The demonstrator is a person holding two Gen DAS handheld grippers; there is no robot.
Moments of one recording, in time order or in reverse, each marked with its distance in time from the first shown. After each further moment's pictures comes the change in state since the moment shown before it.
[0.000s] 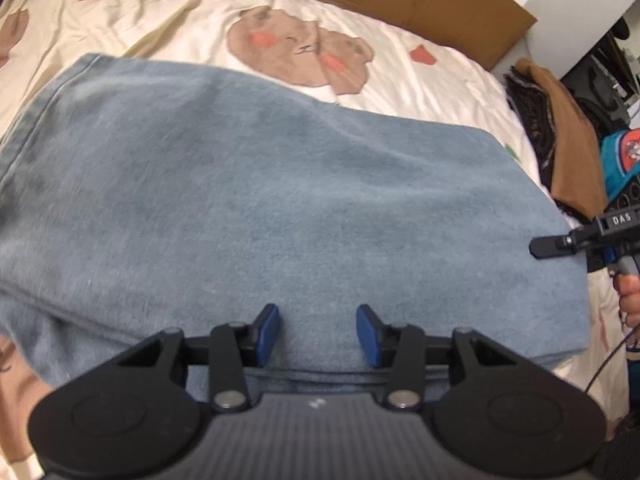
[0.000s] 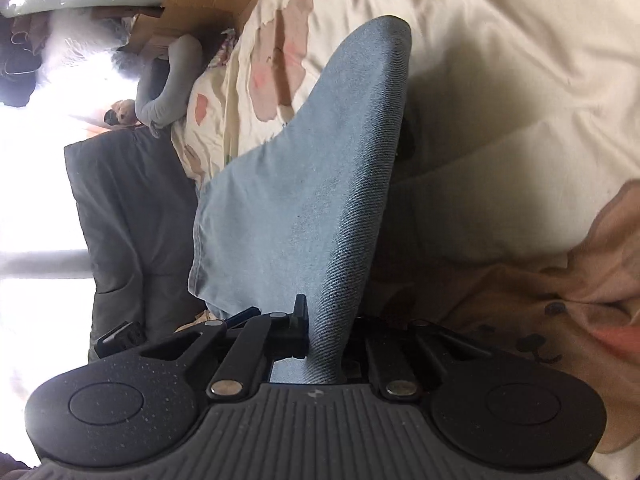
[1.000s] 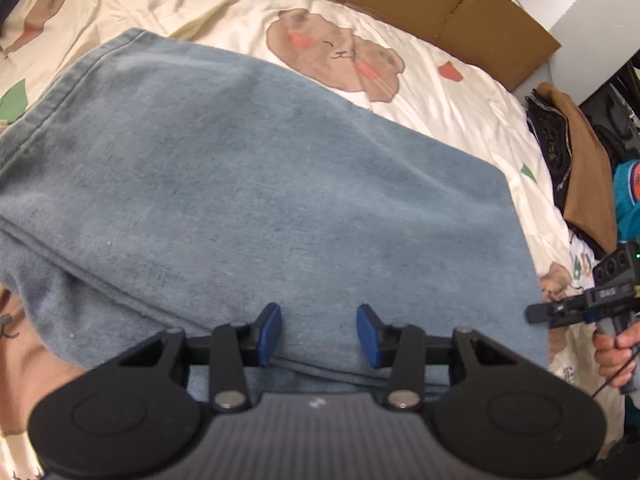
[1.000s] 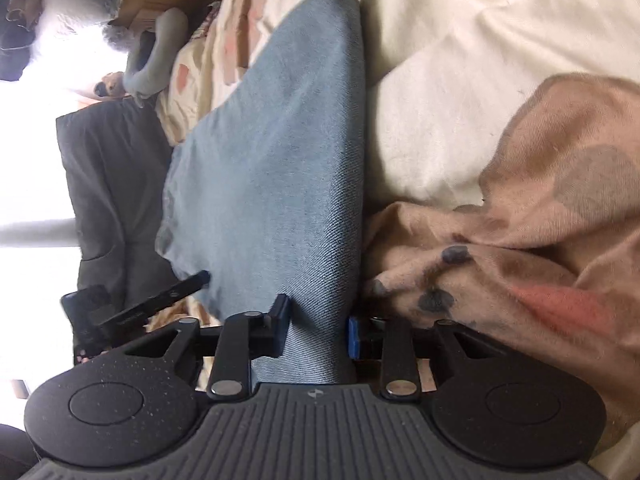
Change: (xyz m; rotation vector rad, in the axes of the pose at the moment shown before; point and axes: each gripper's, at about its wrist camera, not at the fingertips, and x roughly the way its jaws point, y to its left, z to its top) left arm -0.007 0.021 -0.011 -0.087 -0.024 0.031; right arm 0.002 -0.061 -0.028 -0.020 0.069 0.044
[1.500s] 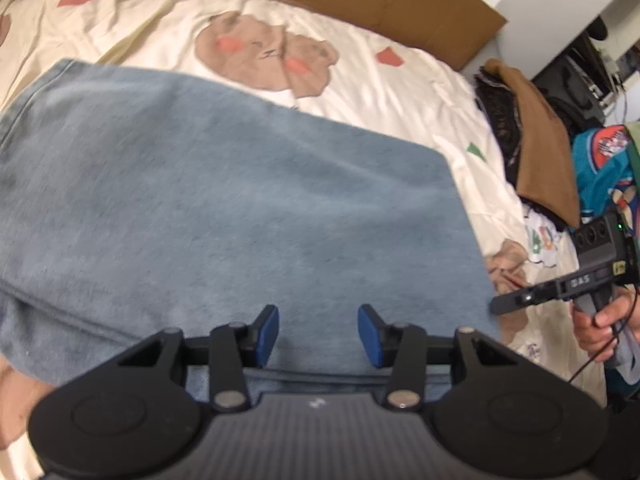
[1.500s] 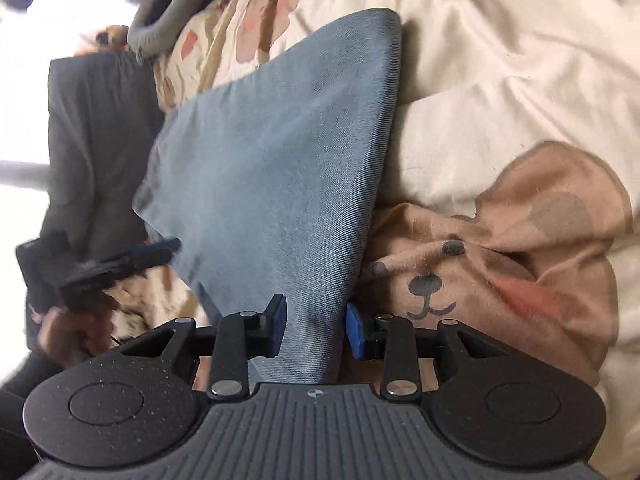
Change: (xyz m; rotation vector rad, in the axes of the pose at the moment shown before) left arm -0.004 -0.038 0.006 0.088 0.026 -0.087; right arm -0.013 0.030 -0.011 -0.157 0.024 -0.168
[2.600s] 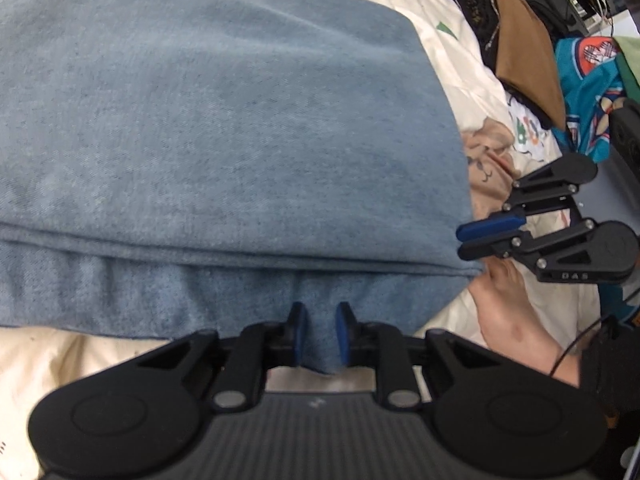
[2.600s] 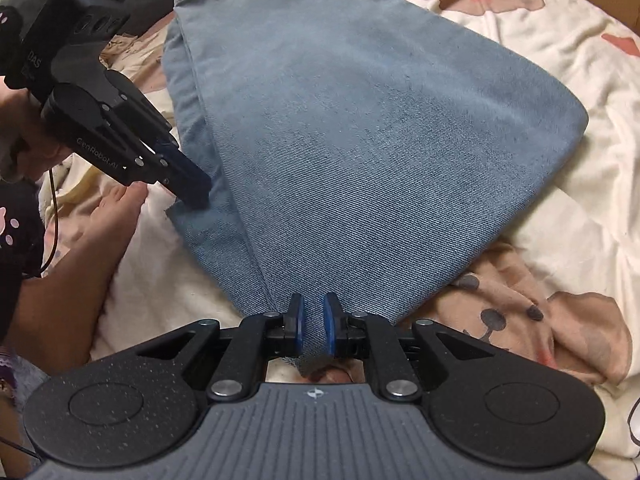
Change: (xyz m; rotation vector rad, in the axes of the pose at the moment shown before) left arm 0.053 -0.026 -0.045 0.075 0.265 -0.092; right arm 0.048 0.095 -0.052 -0.752 0.204 -0.375
